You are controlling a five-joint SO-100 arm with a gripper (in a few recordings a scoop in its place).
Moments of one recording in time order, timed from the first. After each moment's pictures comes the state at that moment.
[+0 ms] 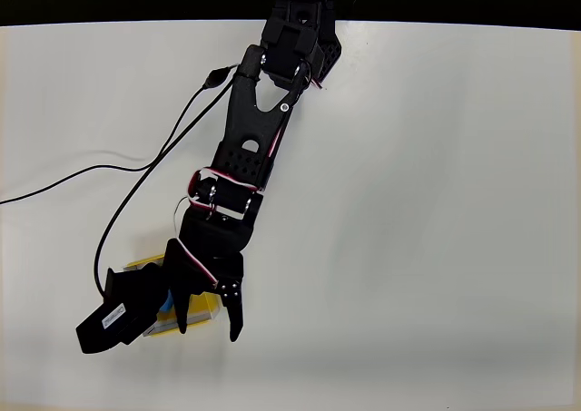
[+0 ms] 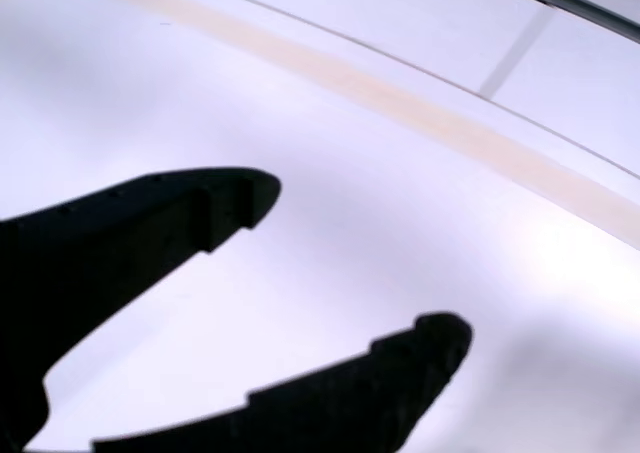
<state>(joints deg) 9.3 96.0 86.3 33.8 -103.0</state>
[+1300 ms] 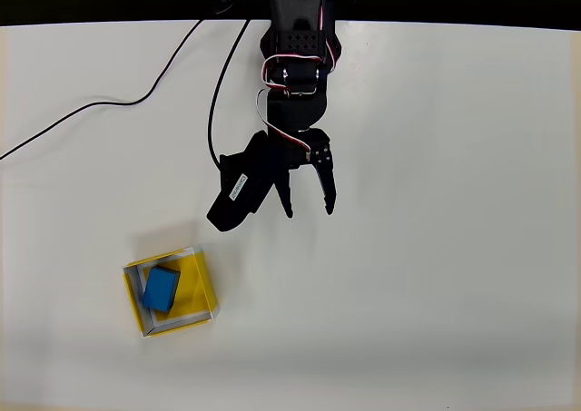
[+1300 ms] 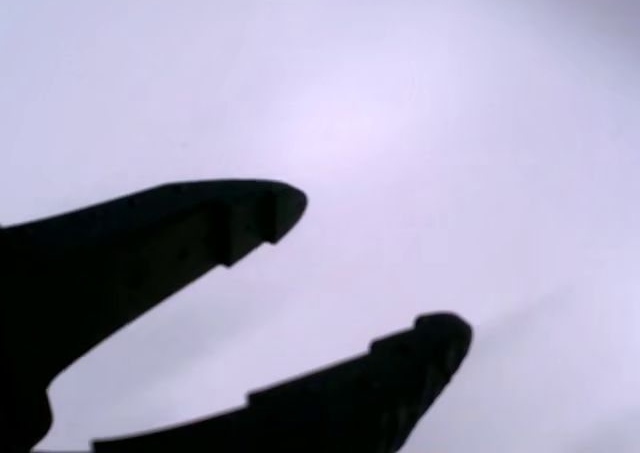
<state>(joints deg) -6.9 177.4 173.8 30.9 -101.7</state>
